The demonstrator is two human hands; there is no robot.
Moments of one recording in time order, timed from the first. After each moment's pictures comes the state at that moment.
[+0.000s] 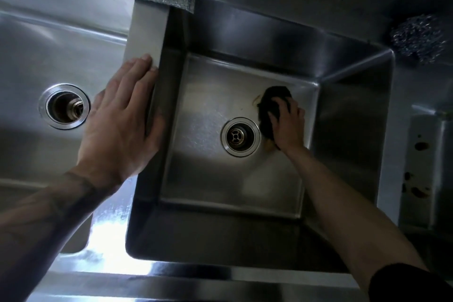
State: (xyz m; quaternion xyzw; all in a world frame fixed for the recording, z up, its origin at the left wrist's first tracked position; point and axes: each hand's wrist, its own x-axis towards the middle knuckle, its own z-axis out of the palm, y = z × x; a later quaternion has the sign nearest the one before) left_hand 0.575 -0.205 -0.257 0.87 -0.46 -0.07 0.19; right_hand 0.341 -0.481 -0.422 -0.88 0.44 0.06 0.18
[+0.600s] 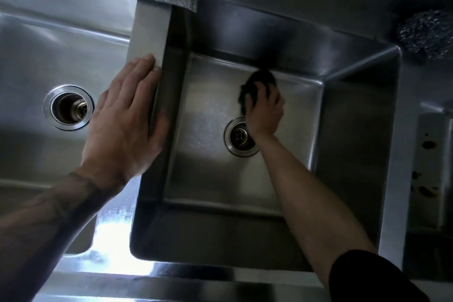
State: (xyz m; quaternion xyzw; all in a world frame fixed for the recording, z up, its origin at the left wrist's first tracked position) left_hand 0.573 -0.206 -0.256 0.86 -0.46 -0.06 0.19; right_hand 0.420 -0.437 -0.421 -0.84 0.51 0.02 0.18
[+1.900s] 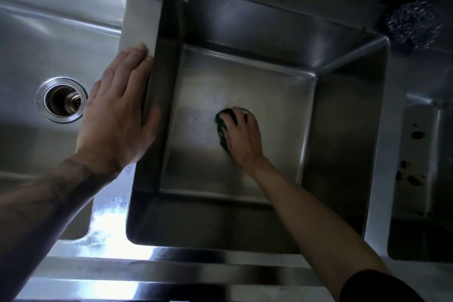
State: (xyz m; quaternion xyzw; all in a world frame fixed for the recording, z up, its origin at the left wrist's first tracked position) left_hand 0.572 -0.205 -0.252 0.87 -0.45 -0.07 0.19; right_hand 0.373 -0.370 -0.402 -0.94 0.29 0.09 0.16
